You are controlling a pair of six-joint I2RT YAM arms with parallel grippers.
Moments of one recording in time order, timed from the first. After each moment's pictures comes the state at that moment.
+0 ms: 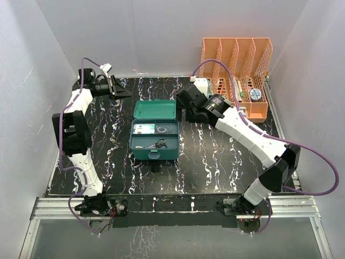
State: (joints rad) left arm 0.13 2.09 1.67 -0.40 1.20 -0.32; right arm 0.78 1.58 1.67 -1.03 0.48 0.64
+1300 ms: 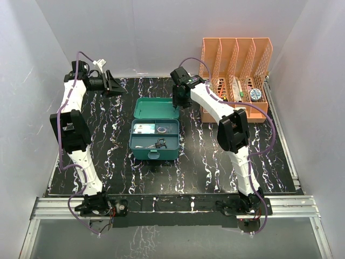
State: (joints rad) left arm 0.17 2.14 1.98 -0.84 1.05 -0.11; right arm 0.52 2.30 2.21 -0.95 0.12 0.45
